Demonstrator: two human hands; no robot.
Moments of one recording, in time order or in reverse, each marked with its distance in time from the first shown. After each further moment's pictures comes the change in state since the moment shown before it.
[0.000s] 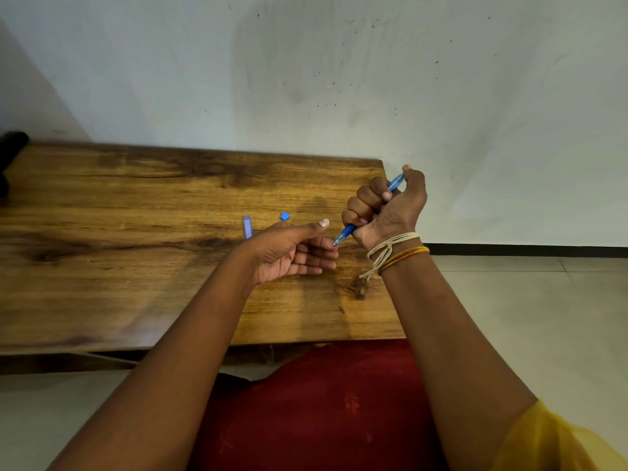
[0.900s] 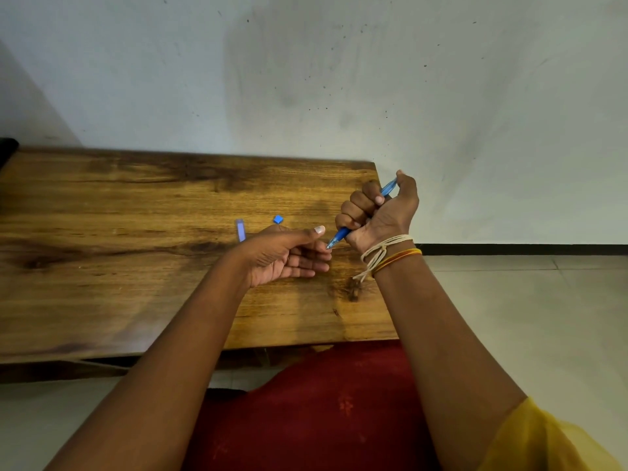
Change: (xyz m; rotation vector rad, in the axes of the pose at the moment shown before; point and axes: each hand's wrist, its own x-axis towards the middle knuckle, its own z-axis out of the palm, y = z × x) left_hand -0.002 0.001 0.000 0.028 -0.005 0.012; right_hand 0.002 0.001 -0.002 0.039 0.036 0.031
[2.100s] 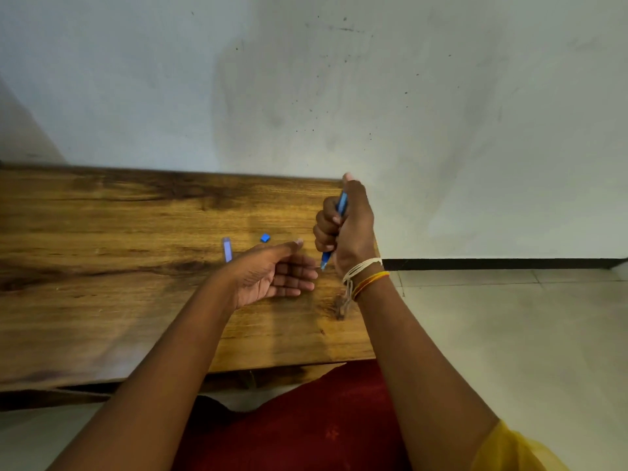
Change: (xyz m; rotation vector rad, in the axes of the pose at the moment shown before) left_hand 0.004 -0.001 0.002 -0.031 0.055 -0.035; right_hand -0.007 0.011 0.013 -0.423 -0.153 -0.136
